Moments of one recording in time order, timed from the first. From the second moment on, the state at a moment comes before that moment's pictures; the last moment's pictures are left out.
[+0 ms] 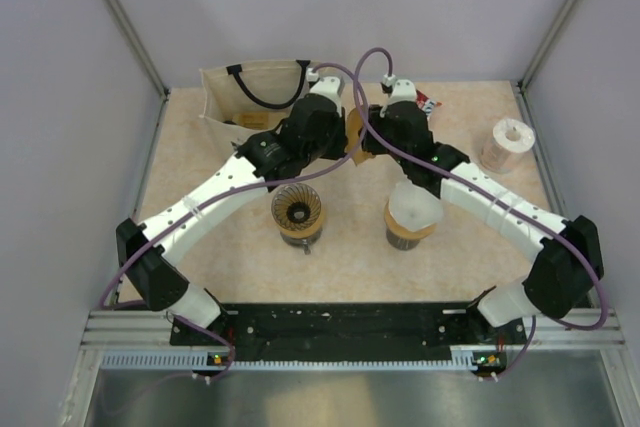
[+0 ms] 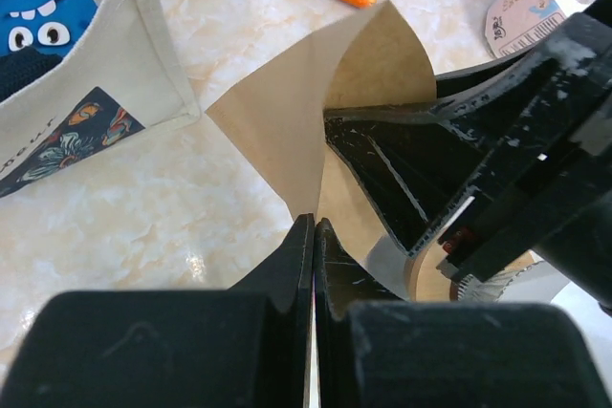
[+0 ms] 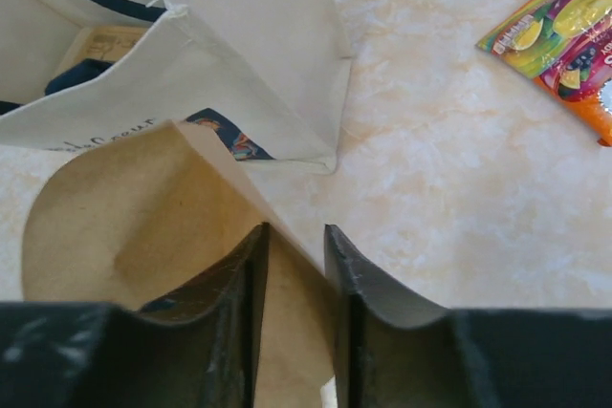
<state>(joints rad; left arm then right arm) -0.80 1.54 1.57 -0.53 -0.23 -0.46 0.66 1.44 1.23 -0.16 0.25 0.39</state>
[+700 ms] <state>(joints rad) -0.81 1.48 1.55 -0.55 -0.41 -0.44 0.67 1.41 1.23 -0.17 0.29 0.33</state>
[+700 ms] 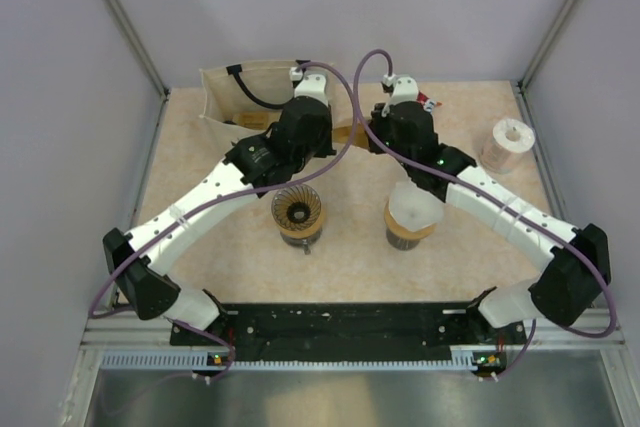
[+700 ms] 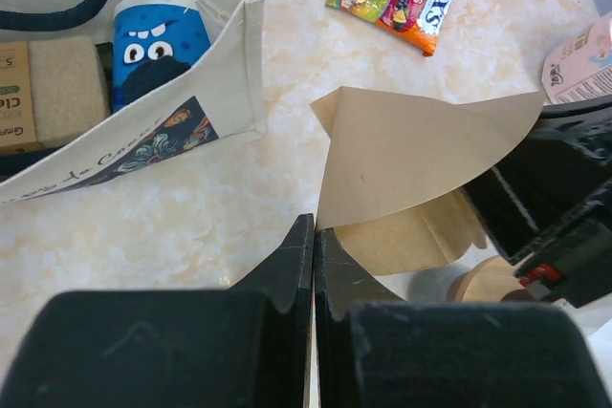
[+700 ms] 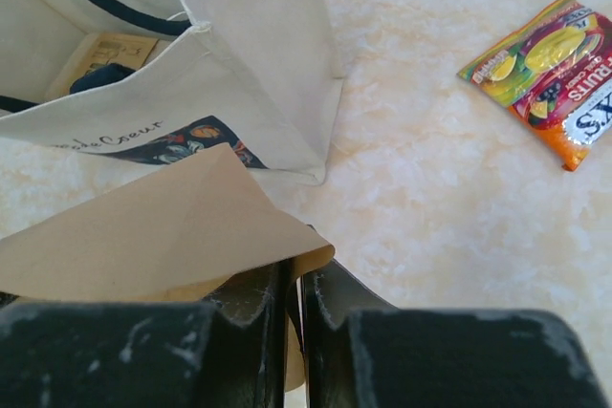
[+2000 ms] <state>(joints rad) -0.81 1.60 1.61 -0.60 -0.31 -0.42 0.67 1.32 1.23 -0.26 0.01 0.32</state>
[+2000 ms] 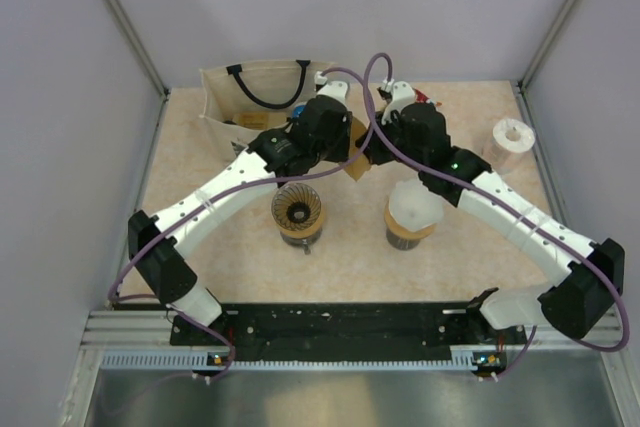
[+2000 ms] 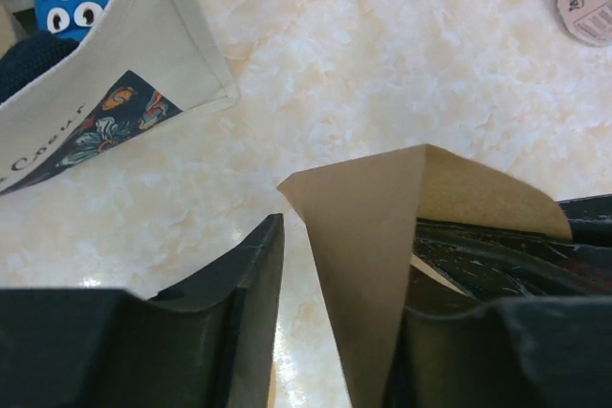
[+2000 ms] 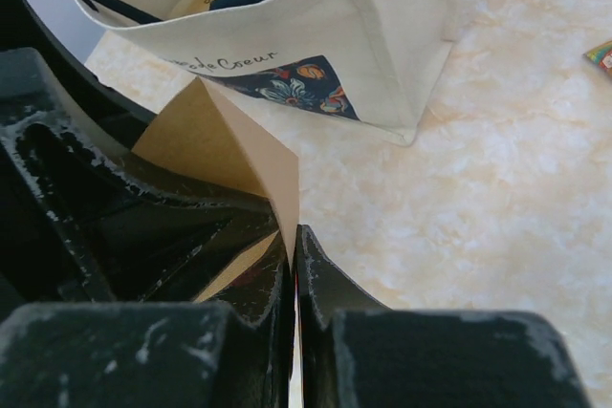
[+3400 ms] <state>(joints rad) -0.82 1.45 1.41 -0.57 -0.16 -0.29 0.67 1.26 1.25 -0.47 -0.05 -0.03</state>
